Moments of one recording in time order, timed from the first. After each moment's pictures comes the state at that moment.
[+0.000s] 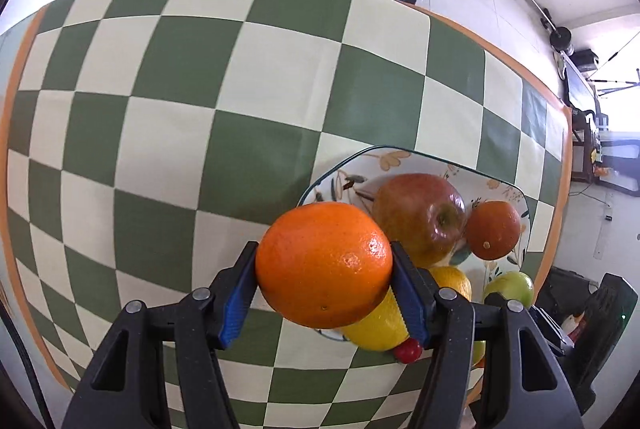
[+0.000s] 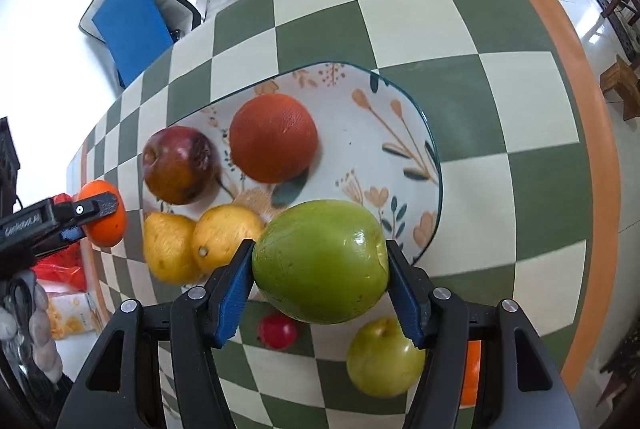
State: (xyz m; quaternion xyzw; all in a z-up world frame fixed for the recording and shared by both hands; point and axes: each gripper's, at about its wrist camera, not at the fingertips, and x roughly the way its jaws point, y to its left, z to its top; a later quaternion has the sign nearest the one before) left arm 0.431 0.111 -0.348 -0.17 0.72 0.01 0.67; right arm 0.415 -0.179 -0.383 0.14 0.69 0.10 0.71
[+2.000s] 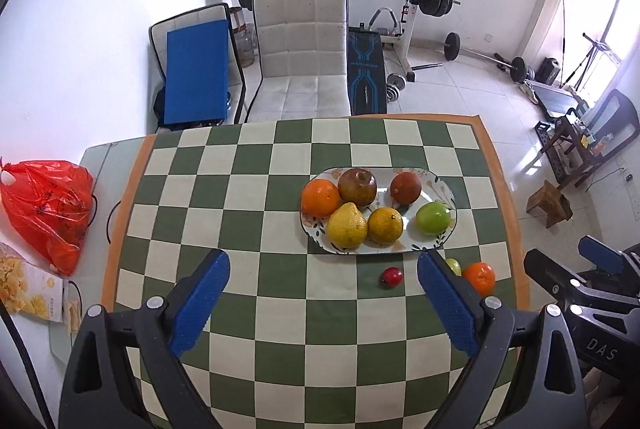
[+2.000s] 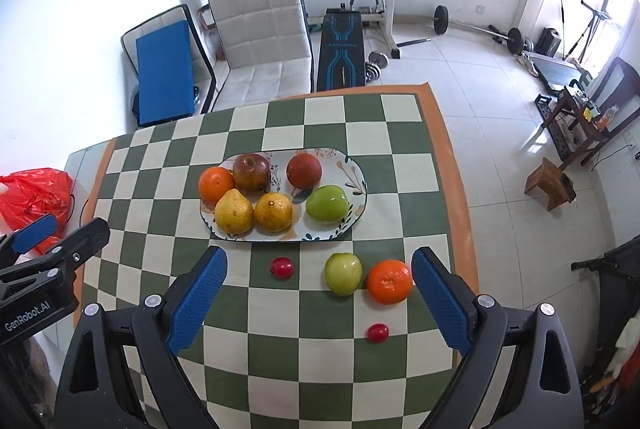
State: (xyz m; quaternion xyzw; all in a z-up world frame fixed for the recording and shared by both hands) left arm 0.226 0.029 -0.137 -0.02 0.50 0.04 0.87; right arm 0.245 -0.160 -0.150 0.02 0.52 0.05 0.85
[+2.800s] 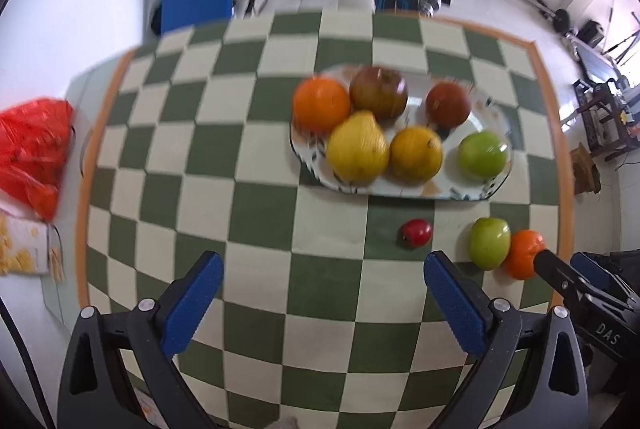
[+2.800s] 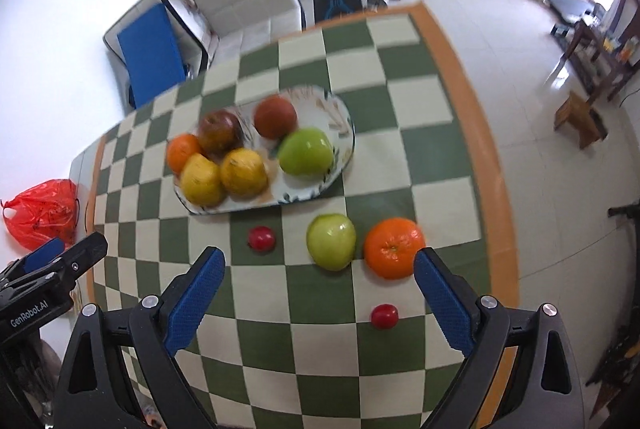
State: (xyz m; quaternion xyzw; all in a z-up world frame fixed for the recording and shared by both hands) left arm 0.275 0.012 -0.274 -0.04 0.65 0.08 0.76; right arm 0.278 -0.217 -0.267 0.11 0.61 0.07 0.78
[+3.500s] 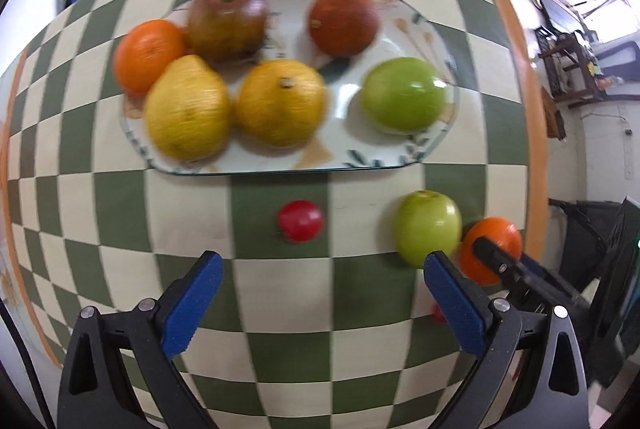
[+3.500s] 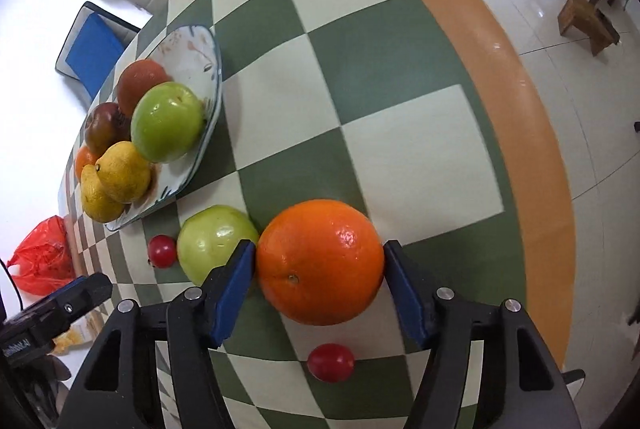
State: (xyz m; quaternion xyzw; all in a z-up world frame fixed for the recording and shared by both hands) left arm 0.315 -0.081 -0.344 -0.06 0.71 -0.03 0.70; right arm 0.304 -0.289 -0.412 0.20 0.67 0.04 0.71
